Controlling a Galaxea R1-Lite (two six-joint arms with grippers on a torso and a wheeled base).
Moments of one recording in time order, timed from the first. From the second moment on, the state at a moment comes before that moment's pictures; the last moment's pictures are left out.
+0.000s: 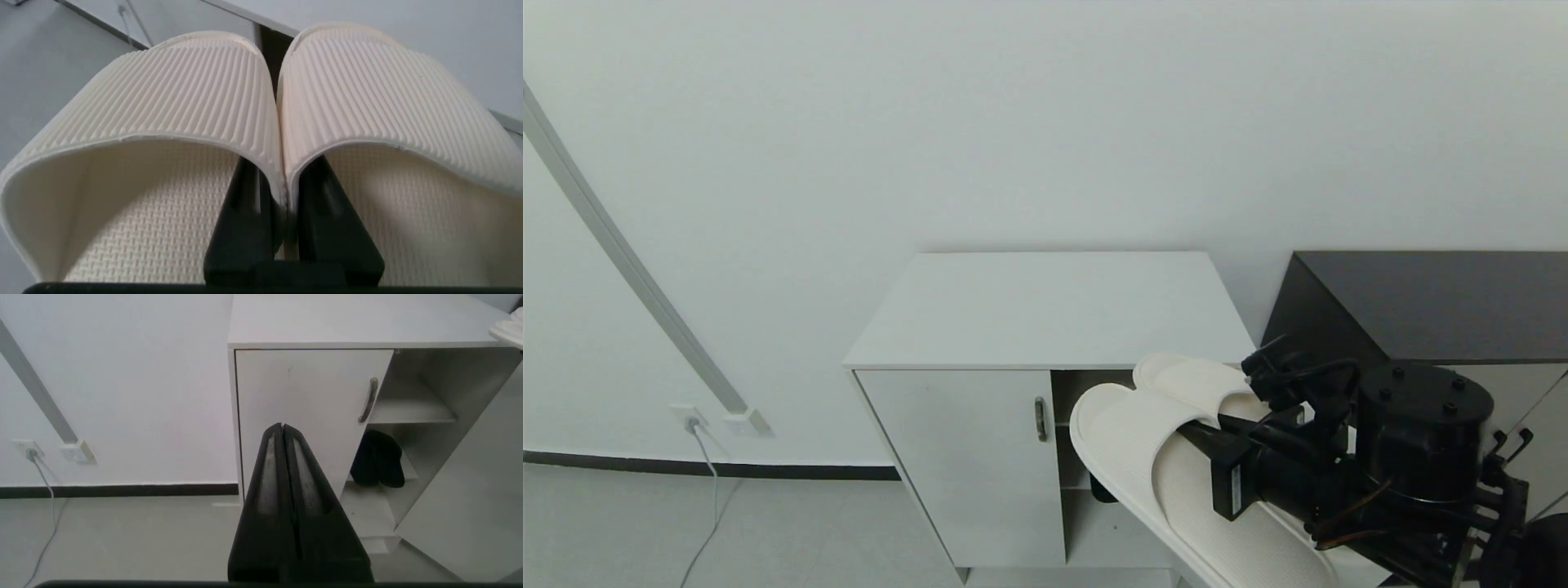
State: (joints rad) left arm 0.00 0.00 0.00 0.00 0.00 0.00; right arm 0.77 1.70 -0.50 -1.00 -0.11 0.04
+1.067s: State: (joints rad) left arm 0.00 0.00 0.00 0.00 0.00 0.00; right arm 0.78 1.71 -0.49 -1.00 -0.11 0.04
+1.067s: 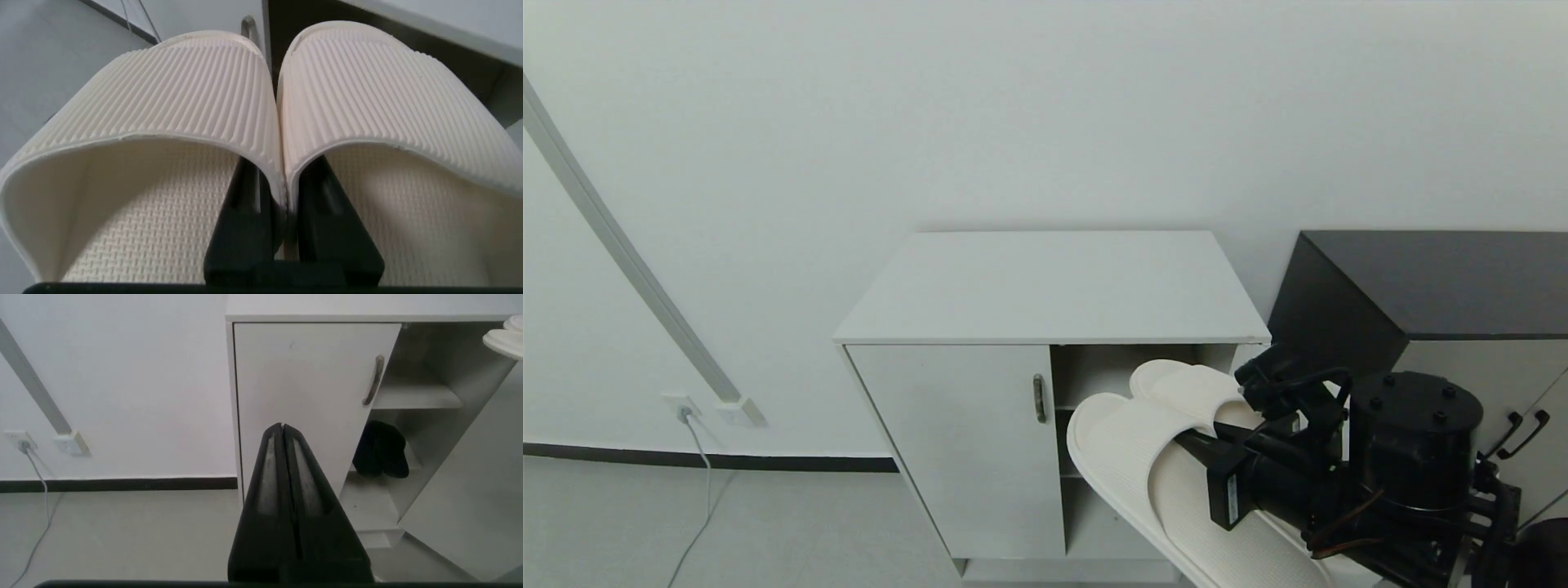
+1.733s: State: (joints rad) left arm 0.00 0.00 0.00 0.00 0.00 0.00; right arm 0.79 1.71 -0.48 -1.03 -0.11 0.04
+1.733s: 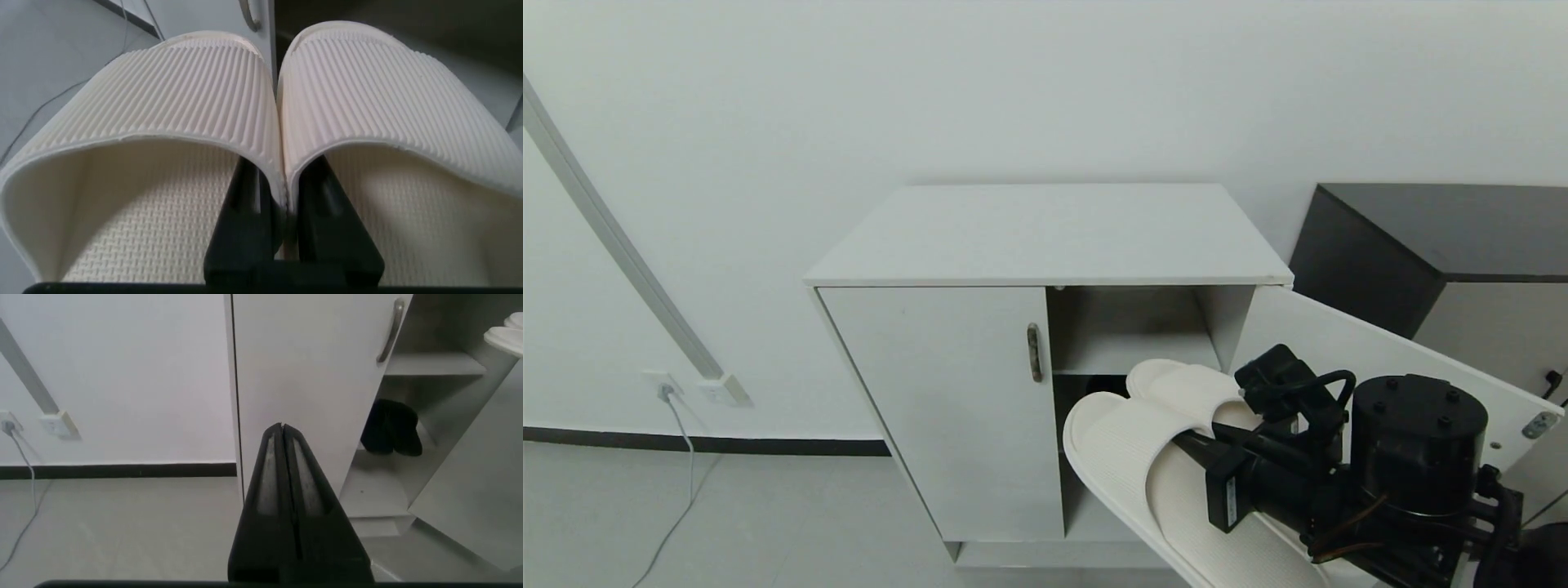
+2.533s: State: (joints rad) left arm 0.00 0.00 0.00 0.00 0.00 0.00; right arm 0.79 1.72 -0.47 -1.04 -0.11 0.04
